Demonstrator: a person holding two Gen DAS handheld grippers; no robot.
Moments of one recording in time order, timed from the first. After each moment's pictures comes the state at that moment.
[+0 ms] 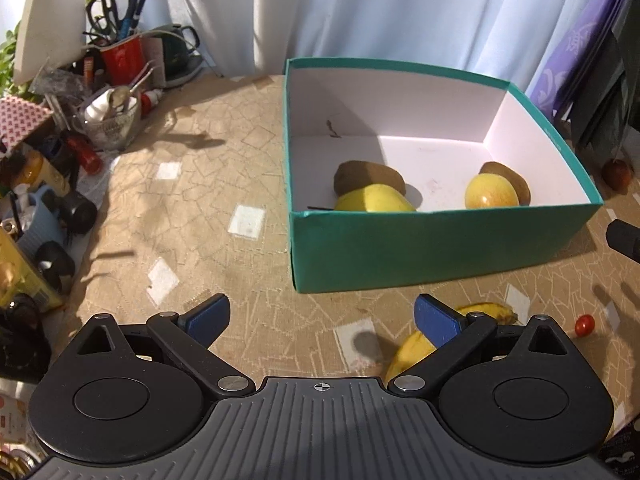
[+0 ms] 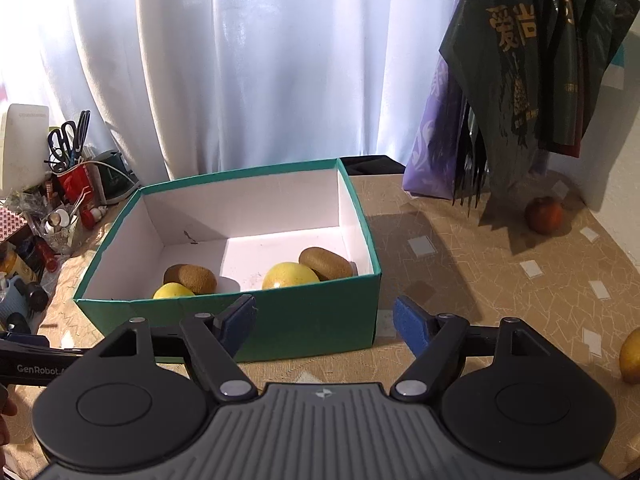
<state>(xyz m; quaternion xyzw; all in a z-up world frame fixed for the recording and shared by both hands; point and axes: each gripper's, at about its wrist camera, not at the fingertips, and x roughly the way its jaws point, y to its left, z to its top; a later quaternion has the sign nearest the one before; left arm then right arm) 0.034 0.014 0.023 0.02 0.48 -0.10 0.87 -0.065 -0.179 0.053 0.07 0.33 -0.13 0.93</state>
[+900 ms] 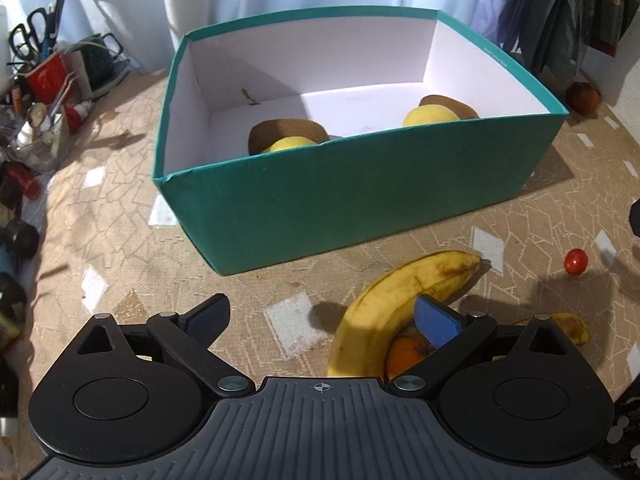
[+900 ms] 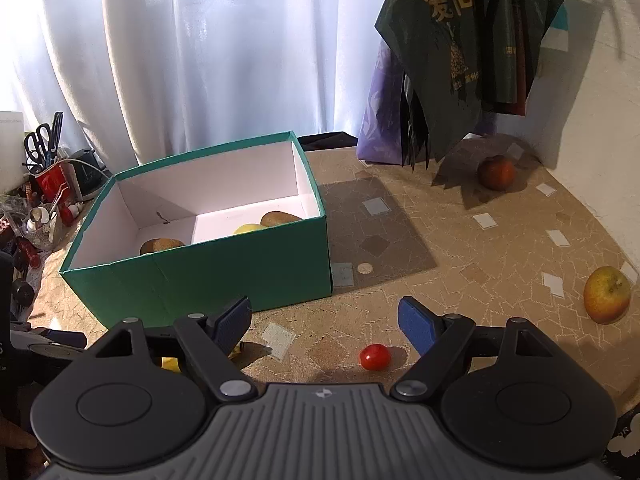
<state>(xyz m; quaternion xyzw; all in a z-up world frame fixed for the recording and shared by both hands) 0.028 -0.034 -0.013 0.09 0.49 -0.17 0.85 -0.107 -0.185 0.046 0.09 0.35 -0.17 0.92</state>
